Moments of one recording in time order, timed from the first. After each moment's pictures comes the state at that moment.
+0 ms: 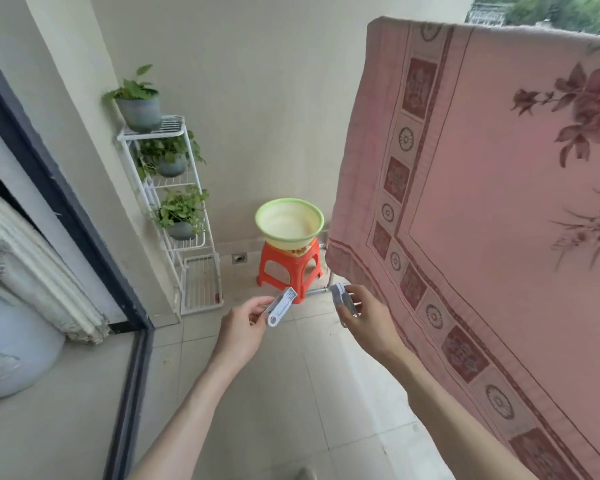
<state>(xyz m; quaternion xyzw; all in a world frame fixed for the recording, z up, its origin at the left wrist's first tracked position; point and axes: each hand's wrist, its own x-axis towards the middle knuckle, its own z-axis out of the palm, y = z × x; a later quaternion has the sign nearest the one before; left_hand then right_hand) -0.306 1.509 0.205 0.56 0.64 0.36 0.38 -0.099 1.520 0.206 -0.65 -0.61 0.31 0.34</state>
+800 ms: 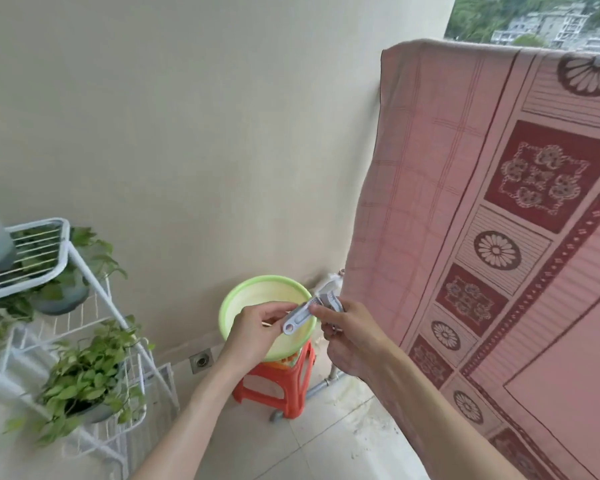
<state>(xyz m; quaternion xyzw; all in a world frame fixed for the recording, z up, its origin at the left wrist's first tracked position) -0.330 2.070 0.228 0.67 0.48 0.32 0.46 -0.158 2.042 0.217 -0.54 -0.38 0.57 0.49</state>
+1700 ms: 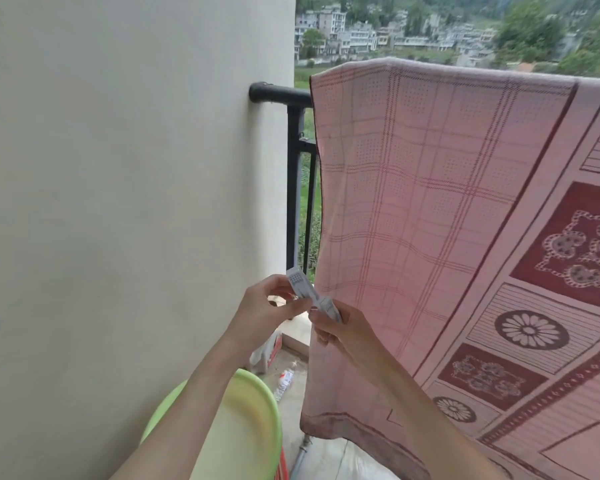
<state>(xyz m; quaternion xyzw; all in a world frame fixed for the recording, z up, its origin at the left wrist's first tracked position) -0.171 2.370 0.278 0.74 0.23 0.22 0.60 -0.066 2.251 0.237 -0.62 -0.31 0.36 0.63</state>
